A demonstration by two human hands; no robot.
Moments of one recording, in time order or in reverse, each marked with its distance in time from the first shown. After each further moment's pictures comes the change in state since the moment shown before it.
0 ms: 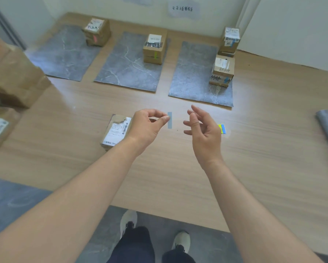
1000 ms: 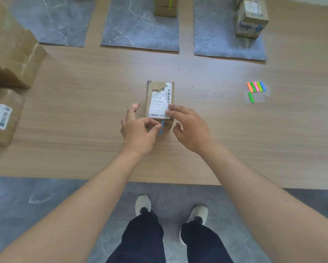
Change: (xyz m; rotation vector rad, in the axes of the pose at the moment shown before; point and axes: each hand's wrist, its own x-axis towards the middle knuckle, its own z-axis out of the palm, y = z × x) left_hand 0.001 -0.174 -0.158 0.420 -0.020 0.091; right_hand -0.070 0.104 0.176 -0.928 -0.389 -0.242
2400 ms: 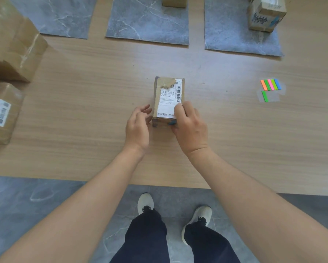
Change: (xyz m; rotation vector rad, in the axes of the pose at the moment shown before) left_hand 0.027 -0.020 0.008 -0.808 0.033 -0.304; right_hand 0.019 -0.008 0.059 -0.378 0.416 0.005
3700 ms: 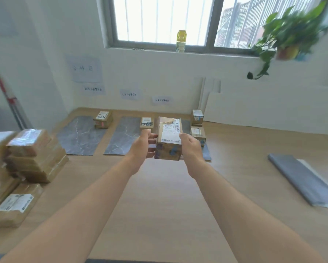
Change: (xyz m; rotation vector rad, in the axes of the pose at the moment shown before) left_hand -0.168 0.279 0.154 0.190 -0.310 0.239; right_hand 0.136 0.066 -0.343 1.141 -0.067 0.696
